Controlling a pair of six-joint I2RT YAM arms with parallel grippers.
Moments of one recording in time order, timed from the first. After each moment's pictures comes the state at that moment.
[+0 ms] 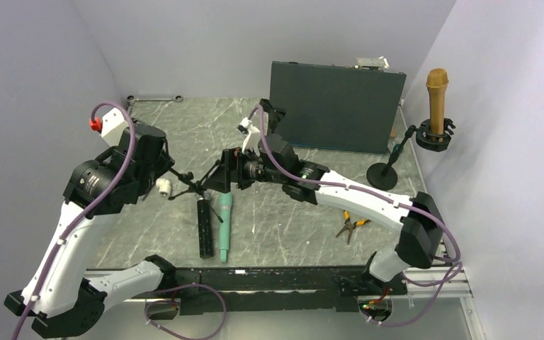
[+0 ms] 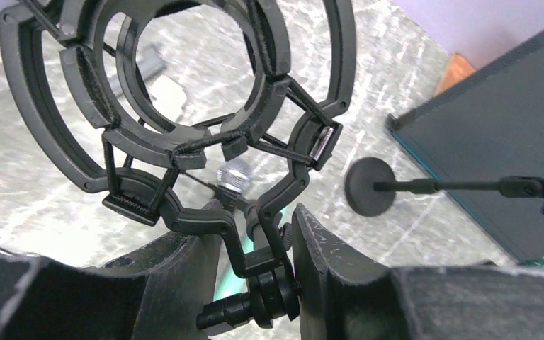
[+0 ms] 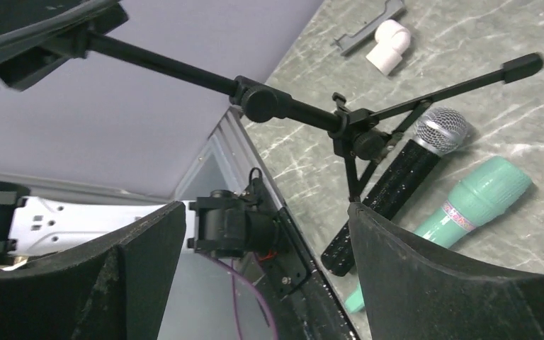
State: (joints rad) left arm -0.54 1.02 1.57 -1.29 -0.63 -1.01; right arm 0.98 1.55 1.27 0.00 -0.27 0.73
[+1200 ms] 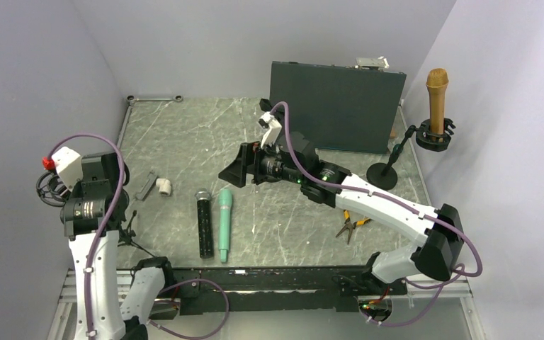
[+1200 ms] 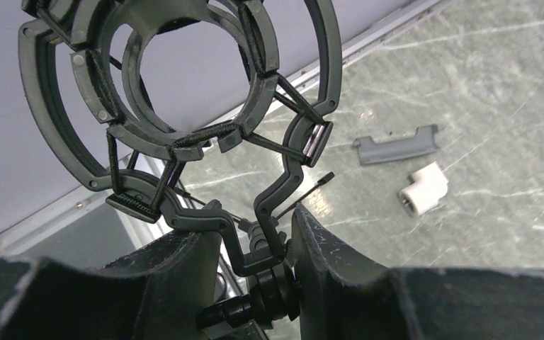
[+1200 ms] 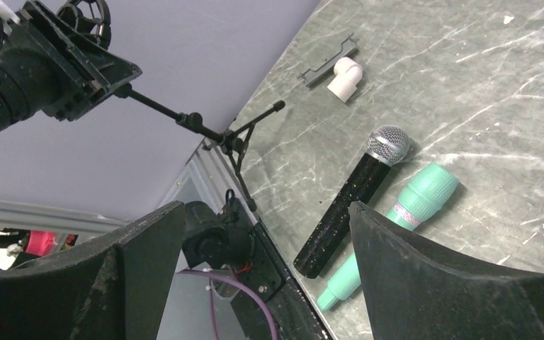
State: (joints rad) left arm 0.13 0.80 1.21 -1.22 -0.74 -0.57; right arm 0.95 1.40 1.21 -0.04 -0.18 0.68
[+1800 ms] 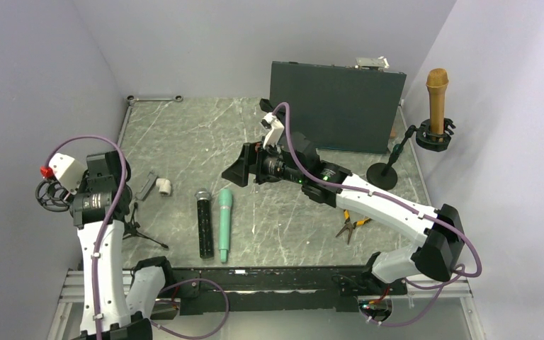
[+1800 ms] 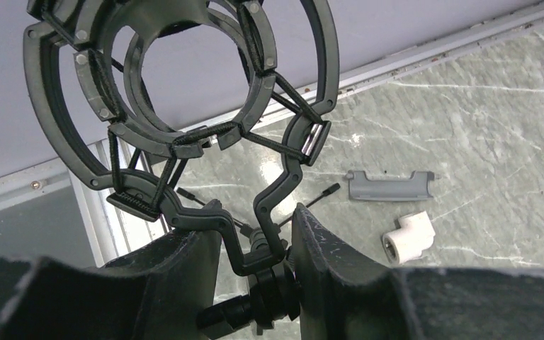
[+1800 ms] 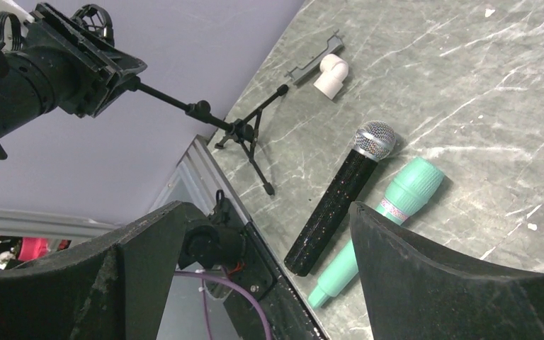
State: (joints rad) left arm 0.20 0.84 1.09 -1.07 -0.77 -0.72; right arm 0.93 1.39 1.18 -0.04 -0.17 0.67
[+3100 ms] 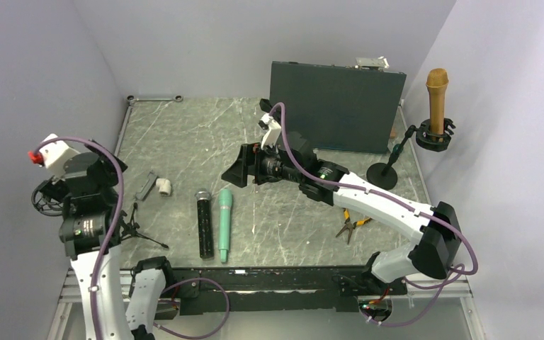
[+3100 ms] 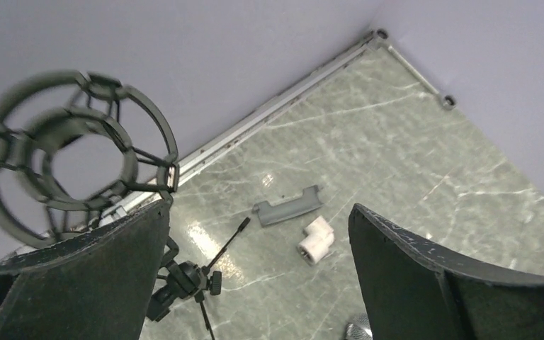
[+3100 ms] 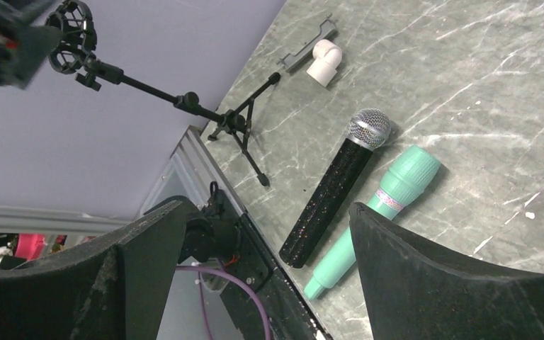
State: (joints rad) left arm 0.20 0.71 1.22 -0.85 -0.54 -0.43; right arm 0.93 1.41 1.20 -0.08 -0.19 0.67
